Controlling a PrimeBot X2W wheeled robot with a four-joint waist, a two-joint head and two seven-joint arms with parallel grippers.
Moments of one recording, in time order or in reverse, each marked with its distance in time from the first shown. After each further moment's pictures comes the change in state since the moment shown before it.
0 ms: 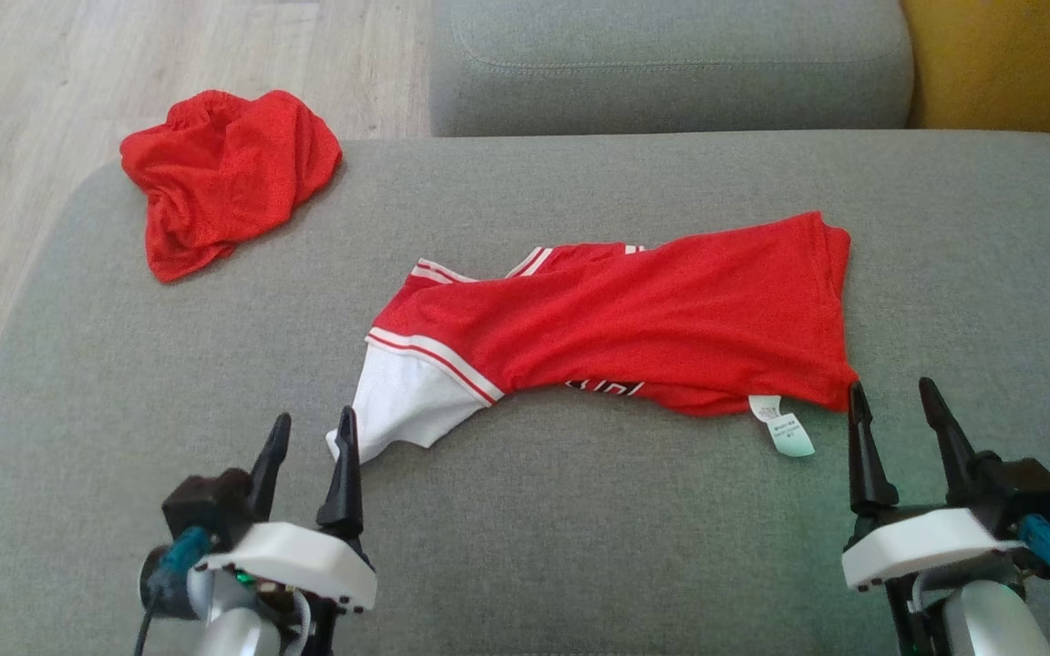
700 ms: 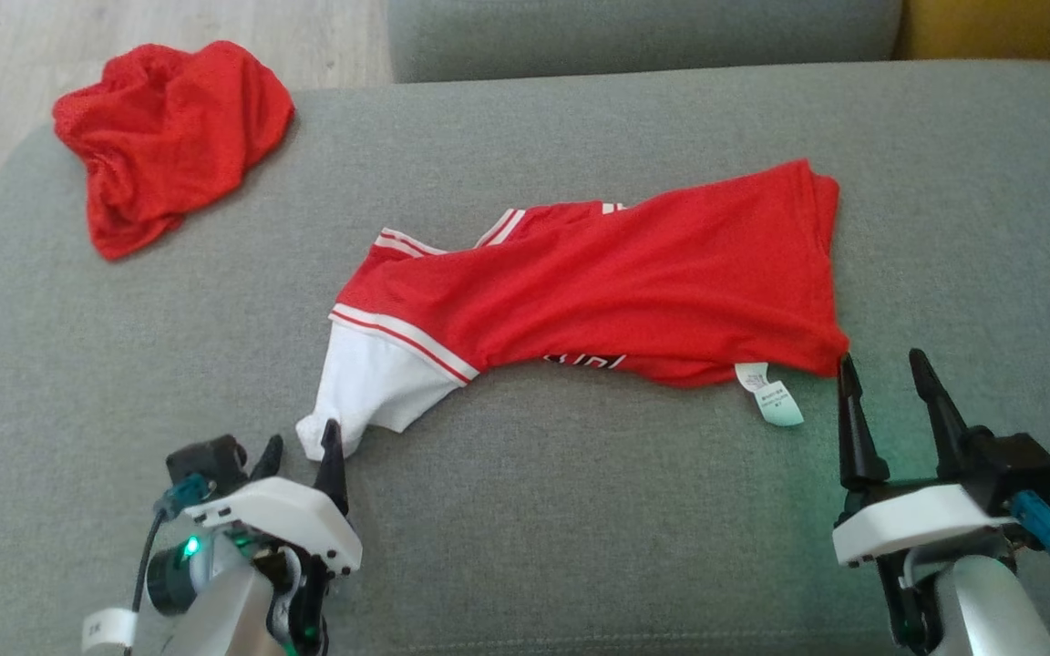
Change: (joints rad) left arm -0.248 -0.007 -0.021 0.487 -0.171 -0.009 0.018; right arm -0.040 0.000 0.021 -0.007 0.000 0.000 0.000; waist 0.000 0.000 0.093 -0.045
